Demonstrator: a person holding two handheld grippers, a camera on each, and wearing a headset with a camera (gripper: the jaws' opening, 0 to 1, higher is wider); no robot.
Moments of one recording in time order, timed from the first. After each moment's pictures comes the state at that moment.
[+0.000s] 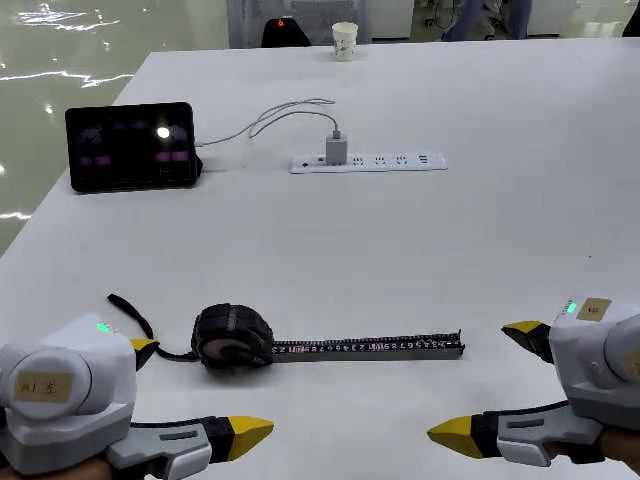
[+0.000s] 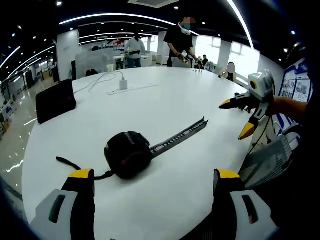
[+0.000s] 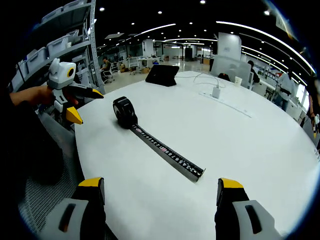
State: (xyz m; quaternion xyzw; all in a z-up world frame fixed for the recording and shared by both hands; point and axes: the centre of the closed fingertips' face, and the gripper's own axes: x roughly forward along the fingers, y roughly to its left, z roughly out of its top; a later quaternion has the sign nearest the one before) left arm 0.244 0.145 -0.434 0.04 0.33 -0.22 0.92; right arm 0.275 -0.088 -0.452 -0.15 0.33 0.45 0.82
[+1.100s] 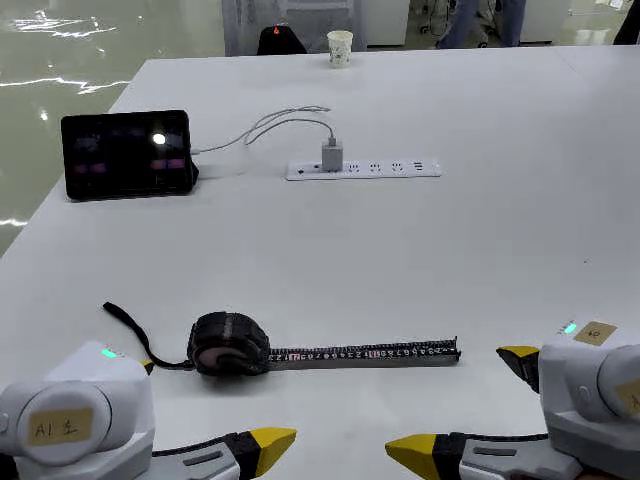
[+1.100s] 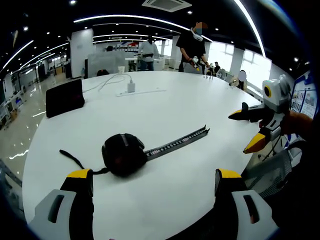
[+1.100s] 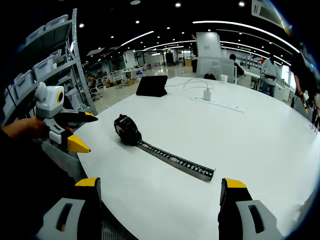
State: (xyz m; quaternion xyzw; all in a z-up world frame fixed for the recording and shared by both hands) left arm 0.234 0.128 -0.424 0.01 0.32 -0.17 0.93; right arm 0.256 -0.066 -0.425 -0.07 0.33 0.40 0.85
